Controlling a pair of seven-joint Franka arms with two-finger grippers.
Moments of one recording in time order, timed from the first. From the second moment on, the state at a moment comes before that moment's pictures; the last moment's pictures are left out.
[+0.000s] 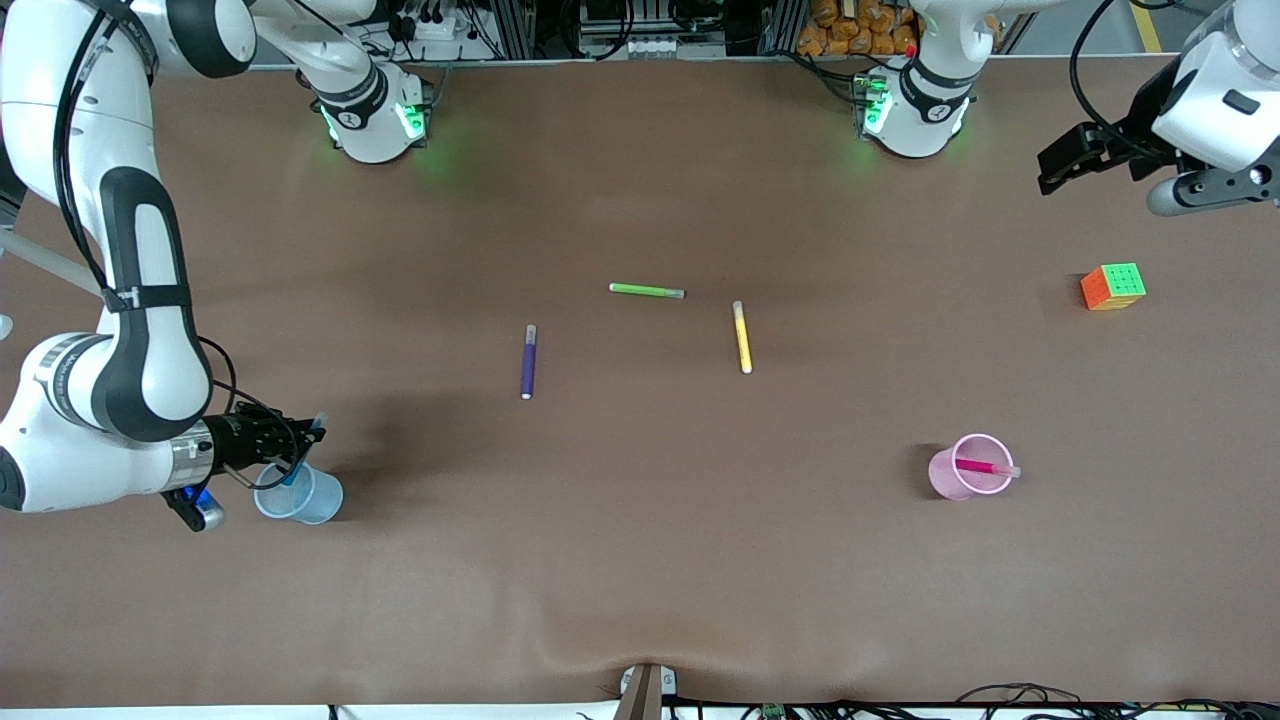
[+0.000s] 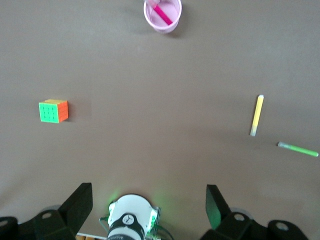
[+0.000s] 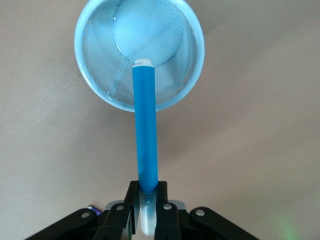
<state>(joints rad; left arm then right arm) 0.05 -0.10 -0.21 -1.58 0.01 1.37 -0.29 -0.02 0.73 -0.06 -1.30 0.36 1.65 0.53</state>
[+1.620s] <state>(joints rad) 0.05 -0.10 -0.20 -1.58 0.01 1.42 -0.29 -0.04 0.76 -0.06 -1.25 0.41 1.70 0.54</state>
